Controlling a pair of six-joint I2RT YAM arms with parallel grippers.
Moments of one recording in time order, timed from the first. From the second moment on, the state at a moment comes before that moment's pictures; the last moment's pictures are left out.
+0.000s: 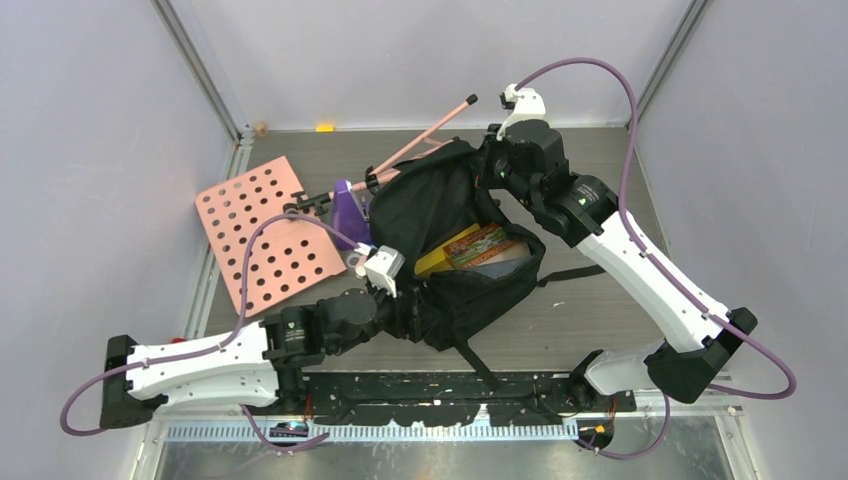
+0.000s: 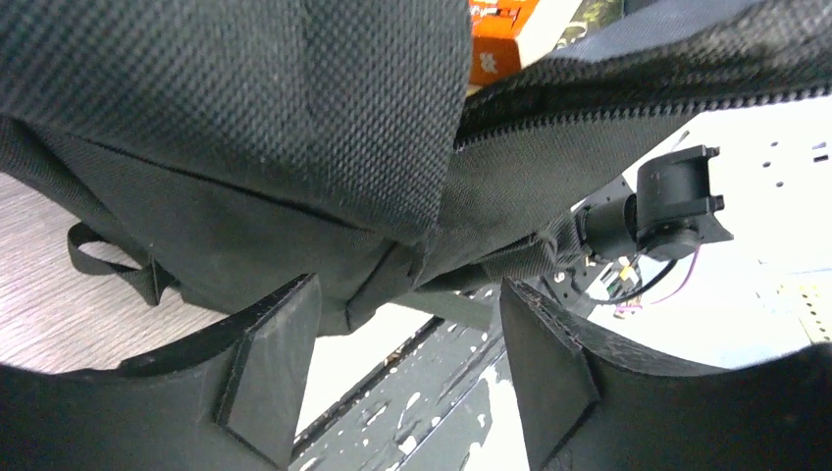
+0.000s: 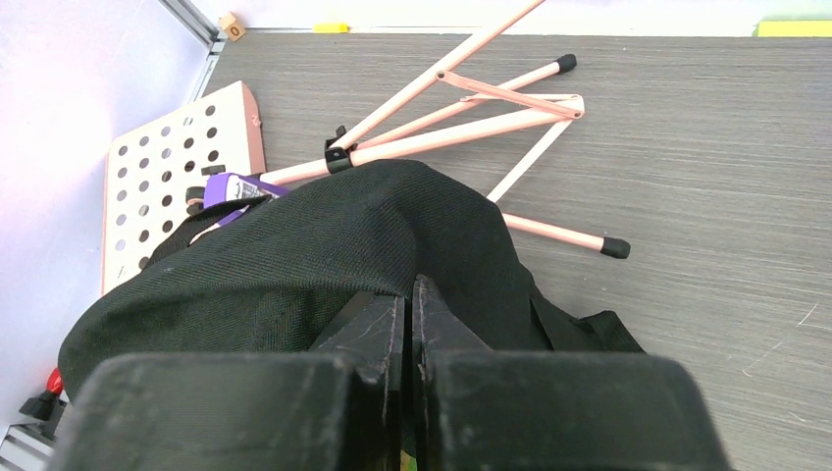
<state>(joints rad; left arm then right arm) -1.29 0.82 0.68 -0.25 -0.37 -0.68 0.69 1.35 1.58 -0.56 0.32 0.42</state>
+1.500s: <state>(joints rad) -1.29 0.82 0.96 -0.24 -0.37 -0.42 0.69 1.11 1.69 -0.74 0.31 0.22</state>
